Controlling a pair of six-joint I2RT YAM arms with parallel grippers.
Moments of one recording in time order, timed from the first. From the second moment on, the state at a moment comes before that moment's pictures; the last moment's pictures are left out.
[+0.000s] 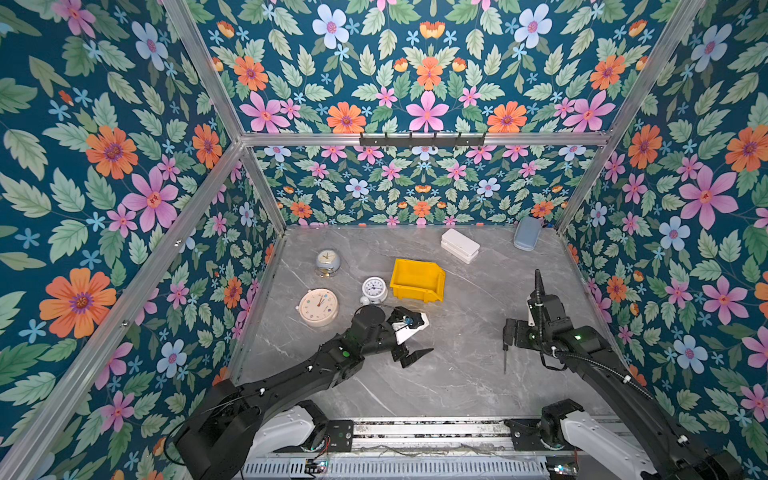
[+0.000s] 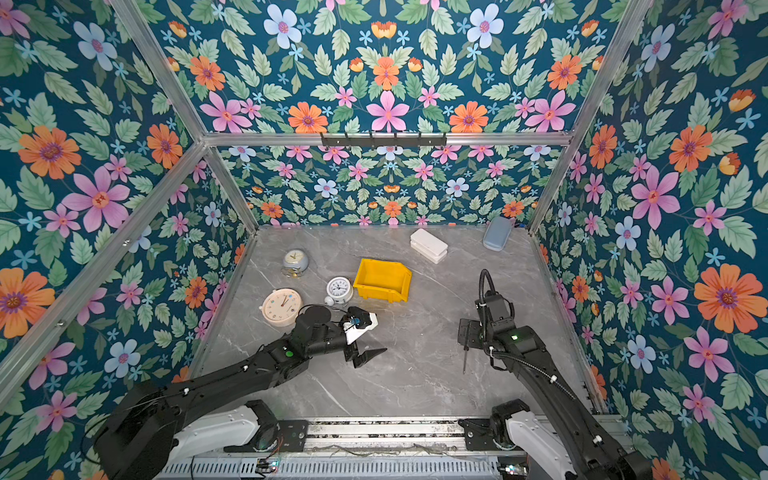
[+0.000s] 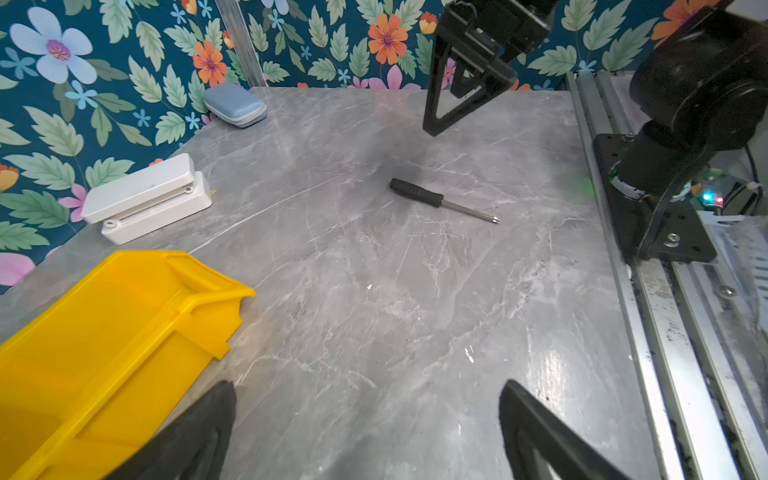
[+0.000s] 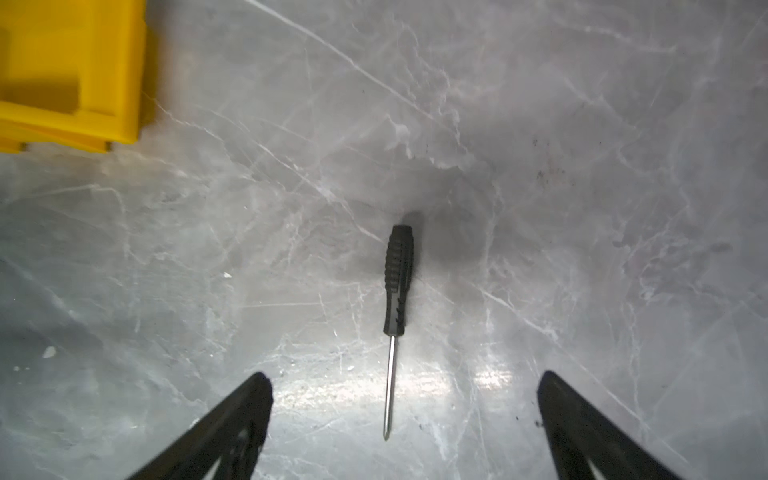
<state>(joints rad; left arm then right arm) -0.81 1.16 0.48 0.27 0.39 0.32 0.29 0.93 0.70 -0.83 0.08 0.43</state>
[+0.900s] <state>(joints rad) -0.94 1.26 0.44 0.50 0.34 0.23 0.29 1.45 0.78 -0.71 0.06 0.60</state>
